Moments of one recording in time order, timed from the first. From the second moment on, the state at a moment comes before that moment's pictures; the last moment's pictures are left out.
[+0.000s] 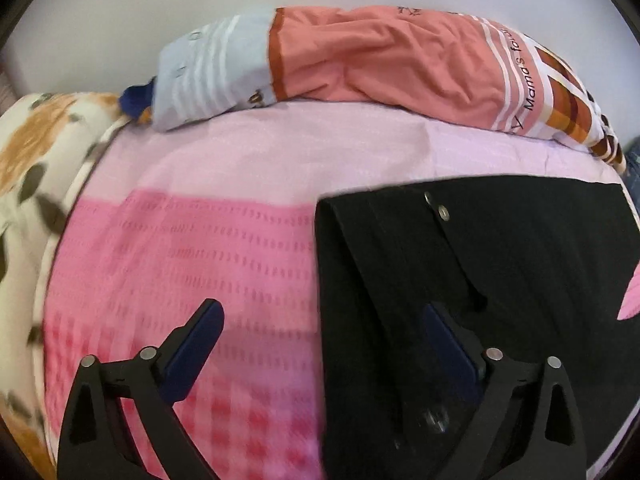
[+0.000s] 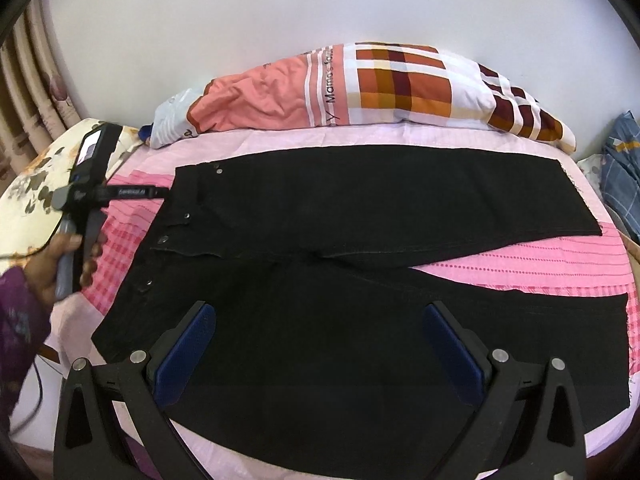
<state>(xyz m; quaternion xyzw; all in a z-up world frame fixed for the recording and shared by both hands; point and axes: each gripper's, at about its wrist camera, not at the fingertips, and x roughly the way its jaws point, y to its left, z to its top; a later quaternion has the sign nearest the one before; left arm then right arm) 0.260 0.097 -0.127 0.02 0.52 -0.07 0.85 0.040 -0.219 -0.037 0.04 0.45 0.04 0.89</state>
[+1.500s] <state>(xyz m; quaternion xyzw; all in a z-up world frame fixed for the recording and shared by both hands) 0.120 0.083 -0.071 -0.19 0.44 -0.22 0.85 0.290 -0.334 -0.138 0.41 0.52 0.09 0.74</state>
